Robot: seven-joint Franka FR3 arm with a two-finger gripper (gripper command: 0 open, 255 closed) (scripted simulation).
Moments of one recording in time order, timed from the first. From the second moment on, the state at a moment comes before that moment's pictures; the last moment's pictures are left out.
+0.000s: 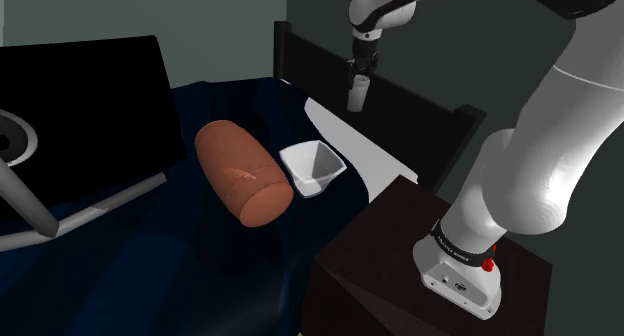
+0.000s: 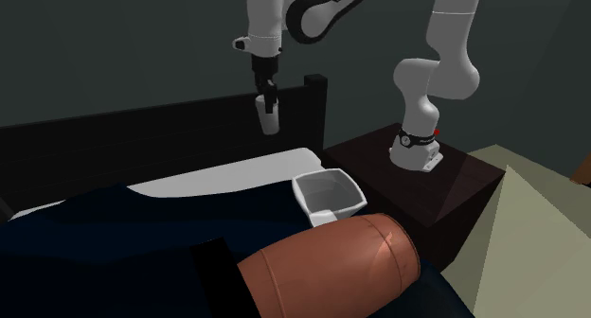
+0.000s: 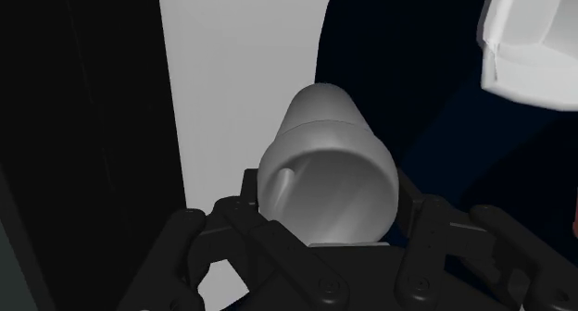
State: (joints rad) arm 0.30 0.01 -0.68 -2.07 -0.13 2.13 -0.13
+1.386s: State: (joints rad) arm 0.49 -0.31 -0.33 -2.33 -0.25 2.01 0.47
